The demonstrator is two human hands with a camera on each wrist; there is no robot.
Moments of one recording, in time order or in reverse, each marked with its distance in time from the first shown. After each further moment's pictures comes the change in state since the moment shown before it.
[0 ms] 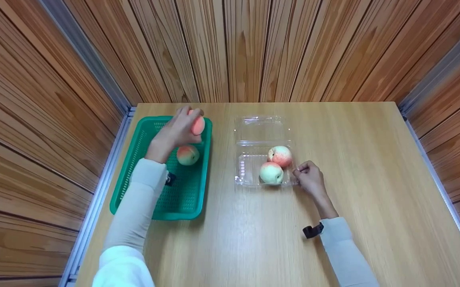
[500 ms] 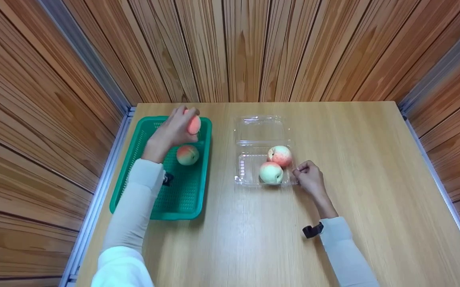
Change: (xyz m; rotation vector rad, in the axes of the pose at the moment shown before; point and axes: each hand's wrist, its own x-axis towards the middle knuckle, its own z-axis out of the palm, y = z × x) left_hand -0.003 -0.010 -0.003 0.000 0.016 0.001; right_hand 0.001 0.001 0.001 0.016 0.009 -0.005
